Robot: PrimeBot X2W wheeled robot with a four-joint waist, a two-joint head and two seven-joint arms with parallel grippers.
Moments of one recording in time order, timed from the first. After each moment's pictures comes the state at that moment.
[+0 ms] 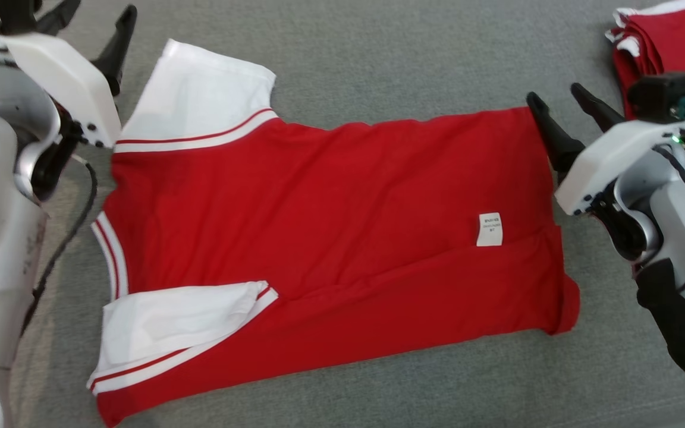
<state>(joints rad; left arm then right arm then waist) -0.94 0.35 -0.32 0.58 -0.45 -0.13 0.21 -0.80 -0.28 0.40 0.64 0.57 0.13 0.04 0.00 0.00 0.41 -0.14</state>
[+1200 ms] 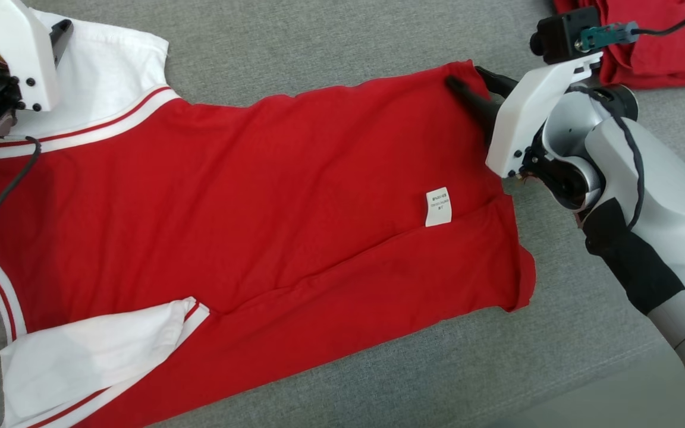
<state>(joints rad) -1.25 0.42 -0.61 1.00 -0.68 -0.13 0.46 -1.09 -0.21 0.76 0.81 0.87 0.13 0.20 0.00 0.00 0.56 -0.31</state>
